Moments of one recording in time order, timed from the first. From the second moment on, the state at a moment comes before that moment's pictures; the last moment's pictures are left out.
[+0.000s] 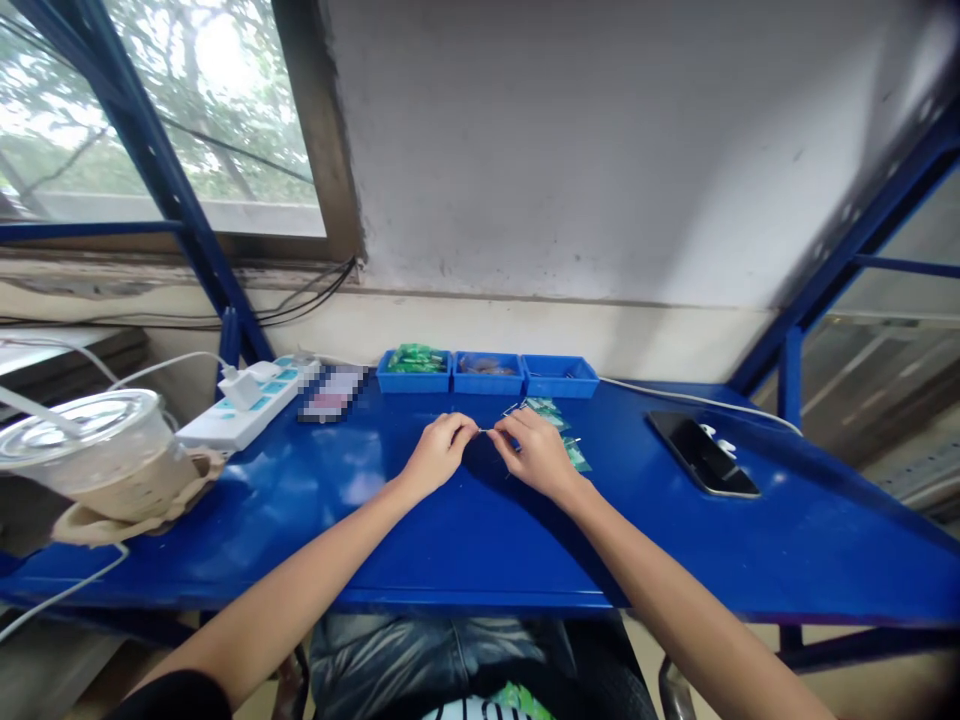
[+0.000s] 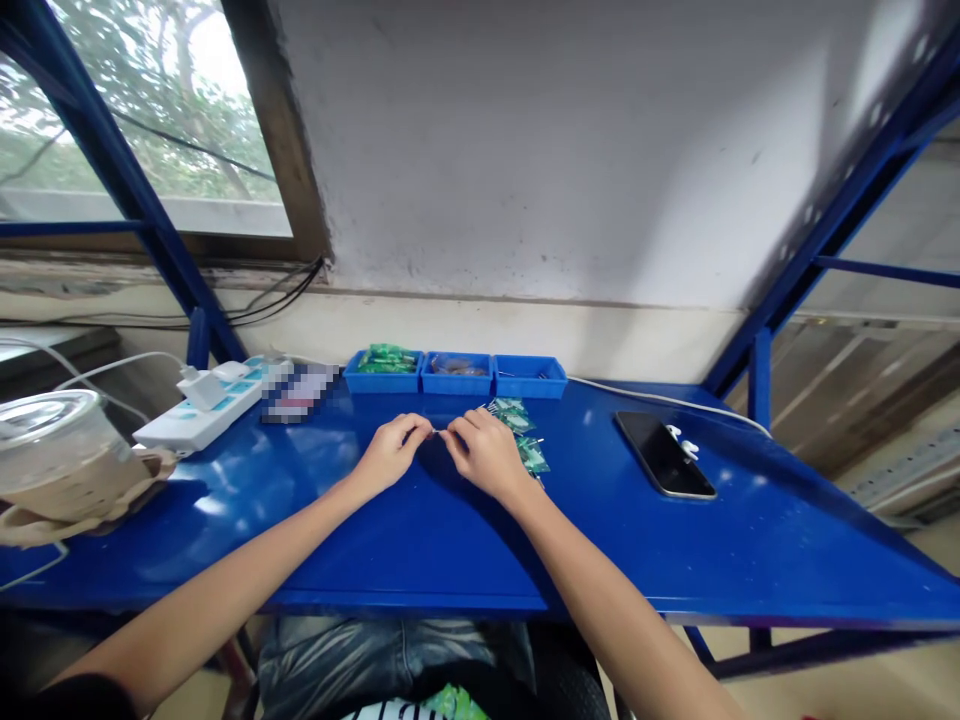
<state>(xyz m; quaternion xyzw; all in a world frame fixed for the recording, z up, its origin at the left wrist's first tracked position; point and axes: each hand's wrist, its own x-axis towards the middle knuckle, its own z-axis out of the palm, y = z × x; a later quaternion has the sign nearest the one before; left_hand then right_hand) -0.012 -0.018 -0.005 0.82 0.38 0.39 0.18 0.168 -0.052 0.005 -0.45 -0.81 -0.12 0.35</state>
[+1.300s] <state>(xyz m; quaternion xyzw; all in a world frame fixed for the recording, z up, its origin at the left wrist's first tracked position) 0.003 0.022 -0.018 0.81 0.45 0.35 0.10 0.176 -0.021 -0.015 -0.51 -0.81 0.06 0.29</state>
